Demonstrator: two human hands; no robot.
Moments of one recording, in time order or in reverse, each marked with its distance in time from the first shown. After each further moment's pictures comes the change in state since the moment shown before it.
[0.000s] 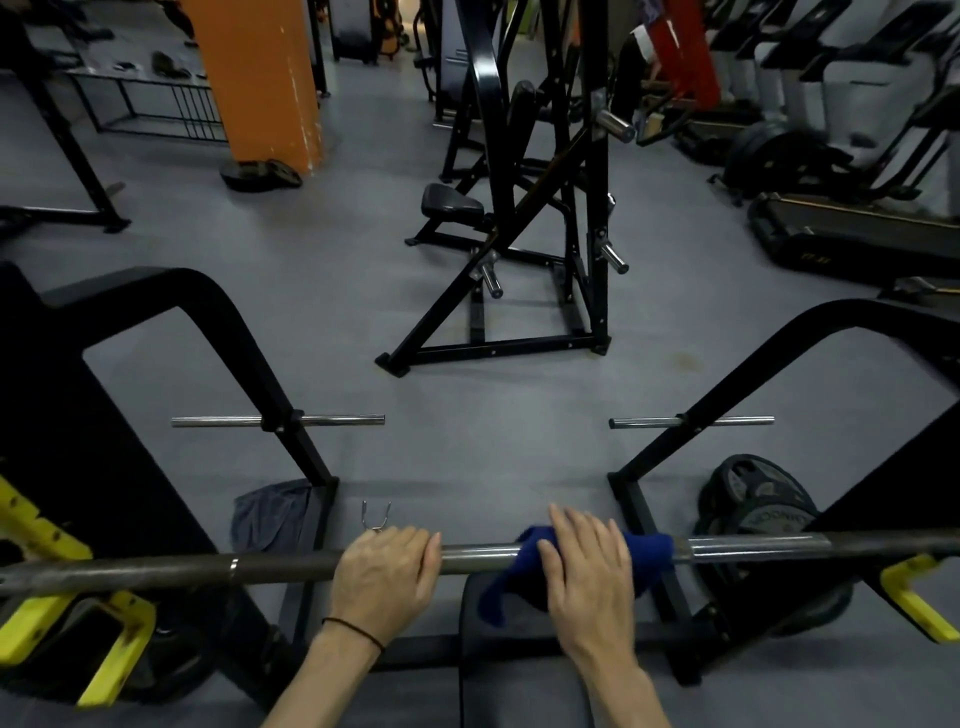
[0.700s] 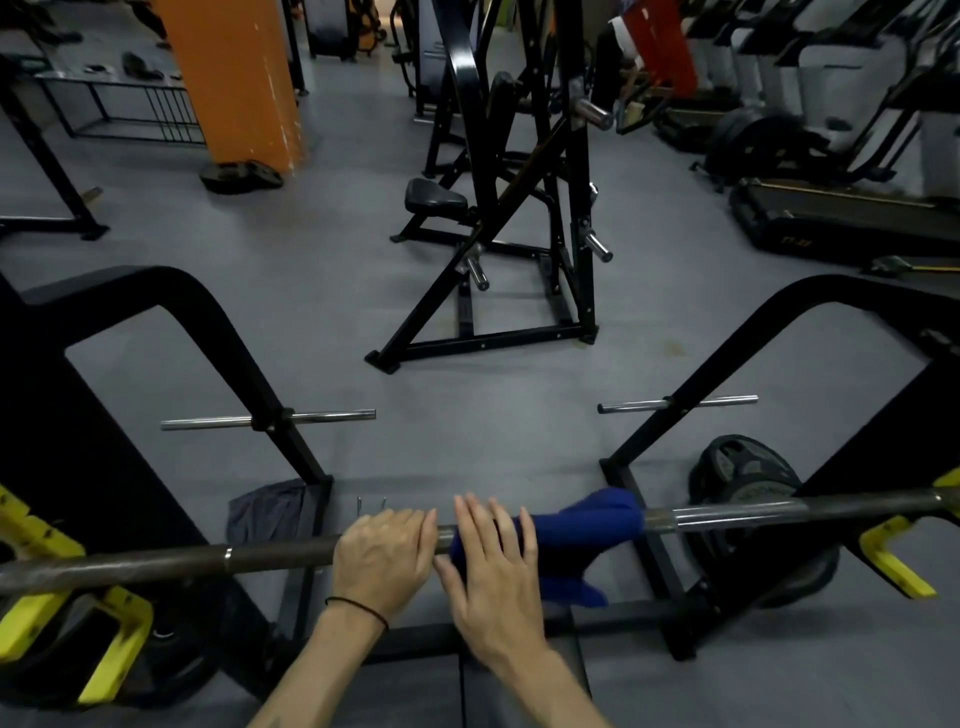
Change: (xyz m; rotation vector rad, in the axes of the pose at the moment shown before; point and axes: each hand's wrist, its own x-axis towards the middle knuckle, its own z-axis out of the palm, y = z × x) left_hand 0.001 0.005 0.002 -0.007 0.031 -0.012; right_hand -0.024 -0.077 0.021 0.026 -0.072 -0.203
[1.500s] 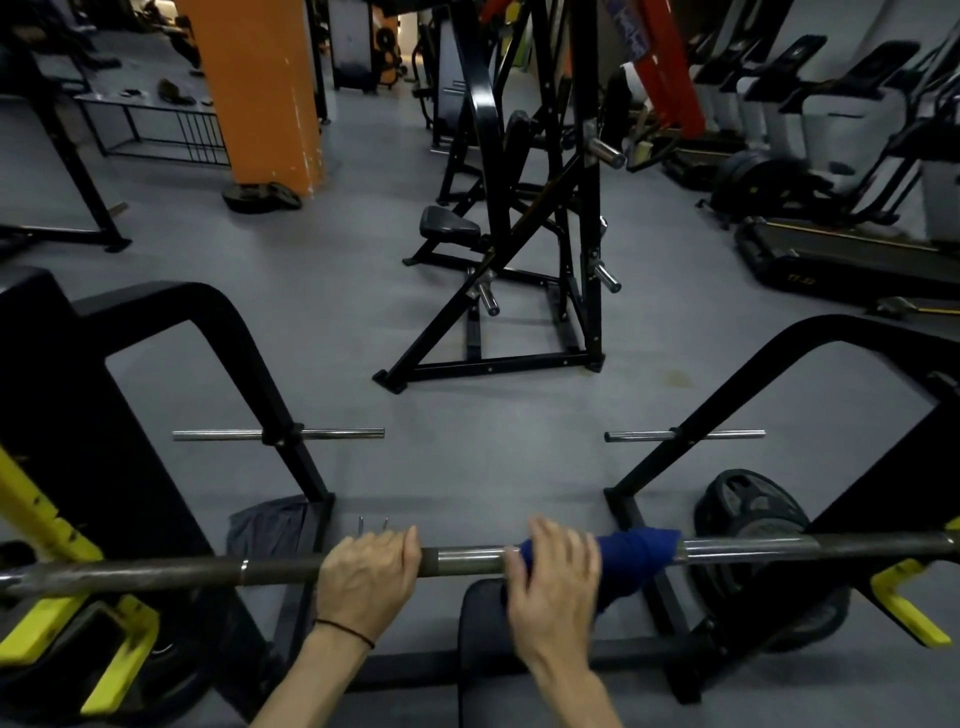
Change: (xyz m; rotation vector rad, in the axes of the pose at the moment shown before) left_hand -0.007 -0.021 -0.008 0.083 -0.055 -0.079; right_hand 0.005 0.033 -0.006 0.045 0.115 0.320
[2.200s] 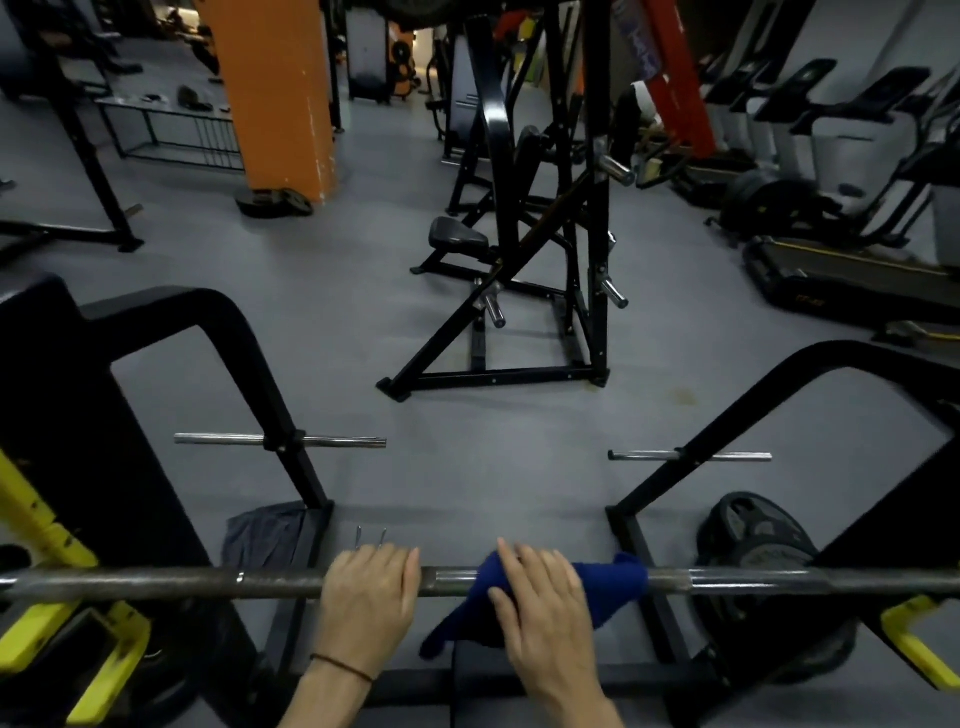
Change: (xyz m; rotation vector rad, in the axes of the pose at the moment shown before) left_hand -0.003 0.008 -0.004 -0.024 -0.010 -0.070; right_hand 0.005 0.016 -0.004 -0.046 -0.062 -0.369
